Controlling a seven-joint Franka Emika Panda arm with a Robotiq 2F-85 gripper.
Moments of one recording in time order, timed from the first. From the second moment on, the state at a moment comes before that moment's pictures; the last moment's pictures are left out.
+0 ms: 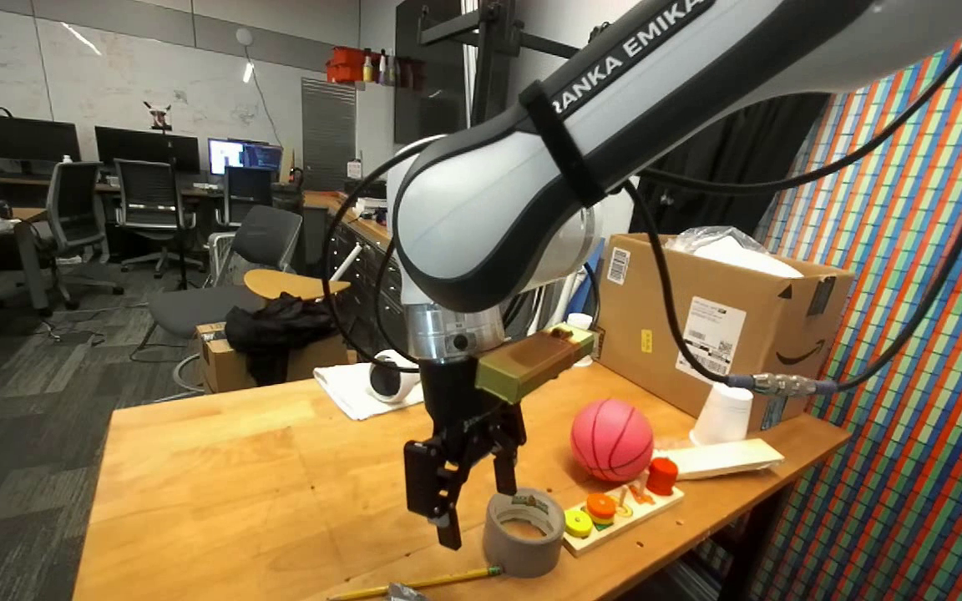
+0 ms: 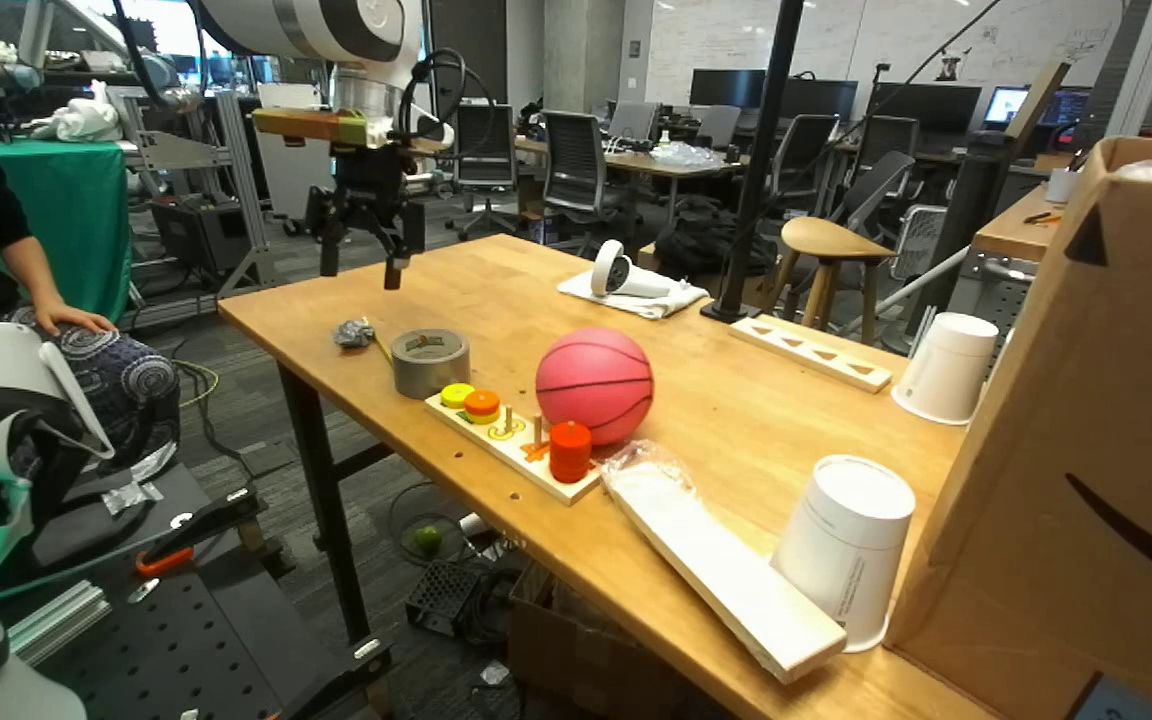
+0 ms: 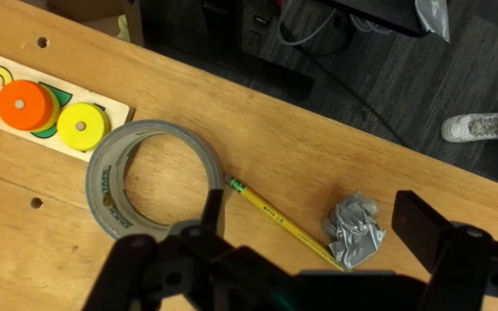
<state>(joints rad) 0.24 0.10 0.25 -2.22 -0.01 2.03 0.09</state>
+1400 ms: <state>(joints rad) 0.18 0.16 0.18 -2.20 0.00 2.03 -0.13</state>
